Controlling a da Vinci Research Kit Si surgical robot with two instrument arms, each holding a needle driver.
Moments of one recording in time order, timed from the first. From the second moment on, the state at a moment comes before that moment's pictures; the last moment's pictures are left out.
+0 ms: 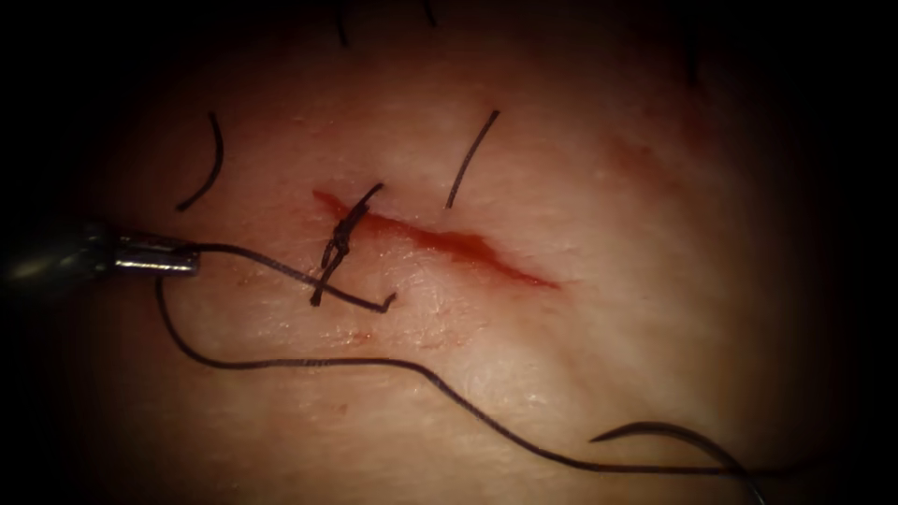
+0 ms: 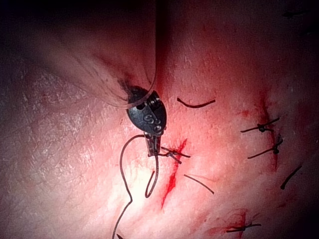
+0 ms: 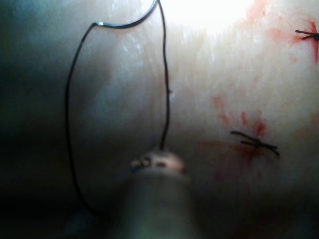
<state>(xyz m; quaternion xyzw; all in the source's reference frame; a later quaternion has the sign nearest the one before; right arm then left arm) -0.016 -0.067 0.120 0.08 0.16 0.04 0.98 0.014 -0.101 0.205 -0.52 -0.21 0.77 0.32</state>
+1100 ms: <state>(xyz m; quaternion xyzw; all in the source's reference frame) -0.016 -0.070 0.115 0.21 0.29 0.13 0.93 0.014 -0.102 0.206 -0.52 -0.21 0.77 0.32</state>
